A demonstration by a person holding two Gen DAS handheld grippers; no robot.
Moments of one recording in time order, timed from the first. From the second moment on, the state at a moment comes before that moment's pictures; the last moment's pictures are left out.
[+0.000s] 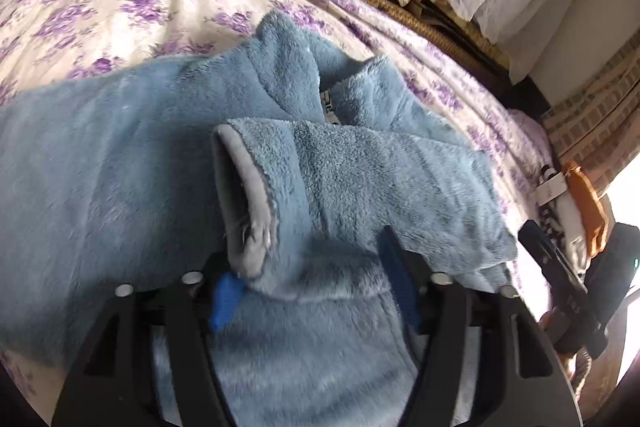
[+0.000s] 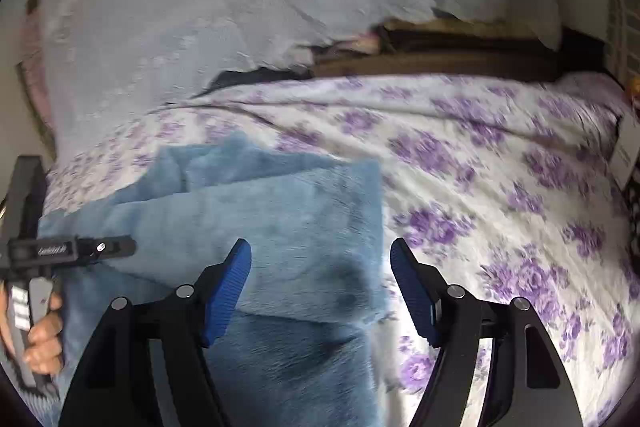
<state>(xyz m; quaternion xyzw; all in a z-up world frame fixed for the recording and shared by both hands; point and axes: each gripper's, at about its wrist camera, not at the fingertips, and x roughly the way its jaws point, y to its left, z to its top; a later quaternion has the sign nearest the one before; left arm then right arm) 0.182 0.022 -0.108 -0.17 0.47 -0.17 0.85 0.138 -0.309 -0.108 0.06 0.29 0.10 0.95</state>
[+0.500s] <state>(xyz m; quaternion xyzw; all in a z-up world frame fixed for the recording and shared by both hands) 0.088 0.253 -0.092 -0.29 0.39 0.04 0.87 0.149 -0.323 -0.132 0.13 0.32 0.14 0.93</state>
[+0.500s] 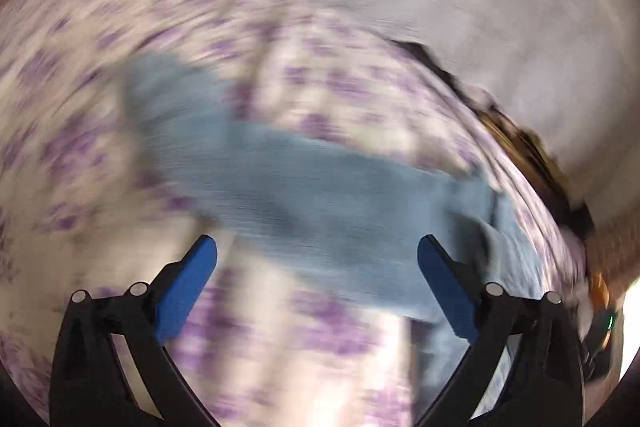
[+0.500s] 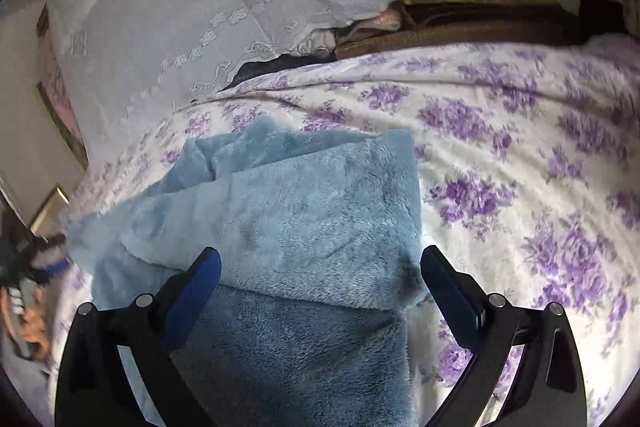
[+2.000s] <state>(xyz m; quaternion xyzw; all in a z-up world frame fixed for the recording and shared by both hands) 0.133 0.119 0.001 -0.15 0.38 0.00 0.91 0.167 -0.336 -0.158 0.20 0.38 0.15 0.89</state>
